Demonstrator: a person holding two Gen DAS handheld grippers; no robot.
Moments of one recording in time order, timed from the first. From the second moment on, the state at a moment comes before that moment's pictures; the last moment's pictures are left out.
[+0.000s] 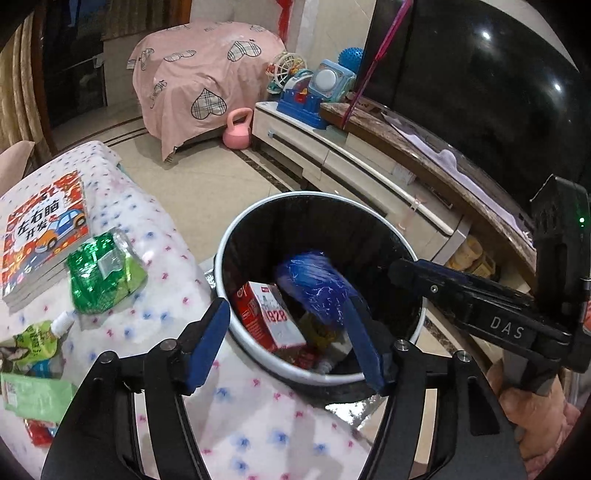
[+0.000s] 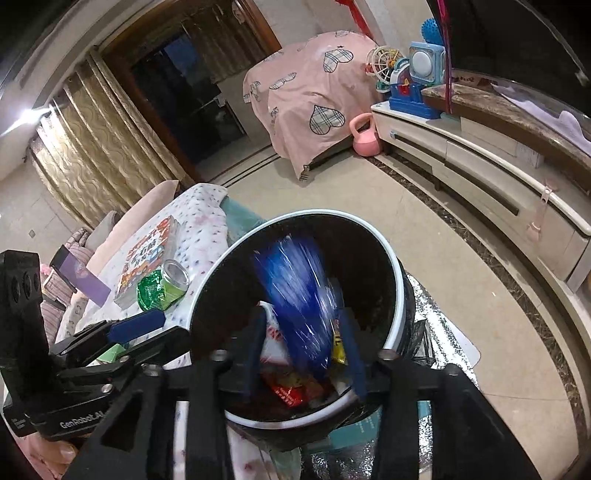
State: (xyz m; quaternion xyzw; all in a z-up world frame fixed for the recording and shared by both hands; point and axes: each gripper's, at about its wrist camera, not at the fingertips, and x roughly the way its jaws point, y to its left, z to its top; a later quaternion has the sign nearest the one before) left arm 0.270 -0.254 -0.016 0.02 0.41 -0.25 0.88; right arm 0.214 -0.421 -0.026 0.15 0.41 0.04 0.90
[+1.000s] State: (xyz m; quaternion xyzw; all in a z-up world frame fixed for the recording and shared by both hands) left arm 0.165 -0.043 -0.044 -0.12 0.42 -0.12 0.89; right arm 0.136 -0.301 -0.044 0.17 0.39 0.14 0.89
